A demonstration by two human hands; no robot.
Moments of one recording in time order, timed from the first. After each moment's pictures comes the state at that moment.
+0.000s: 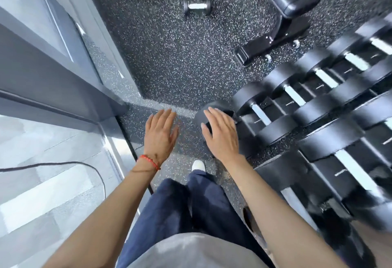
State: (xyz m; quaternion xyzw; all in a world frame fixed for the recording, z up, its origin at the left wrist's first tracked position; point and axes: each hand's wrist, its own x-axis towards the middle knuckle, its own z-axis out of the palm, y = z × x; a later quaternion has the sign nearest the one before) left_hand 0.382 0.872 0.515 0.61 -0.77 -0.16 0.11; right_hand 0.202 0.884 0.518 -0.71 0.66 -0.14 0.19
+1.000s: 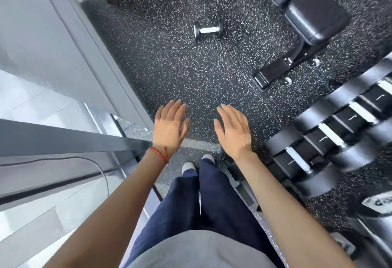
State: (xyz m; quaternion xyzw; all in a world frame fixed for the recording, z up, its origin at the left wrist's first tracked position) left_hand 0.484 0.555 0.520 0.57 -0.80 -0.18 0.09; right_hand 0.299 0.593 0.516 -0.68 0.71 -0.09 0.19
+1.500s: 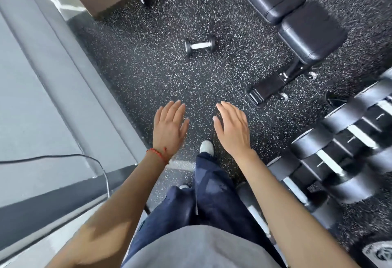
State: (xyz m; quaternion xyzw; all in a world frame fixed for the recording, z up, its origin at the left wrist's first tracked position) left_hand 0.411 0.407 0.505 0.57 -0.80 -0.17 0.09; right_hand 0.231 0.442 0.506 -0.65 0.72 -0.14 0.19
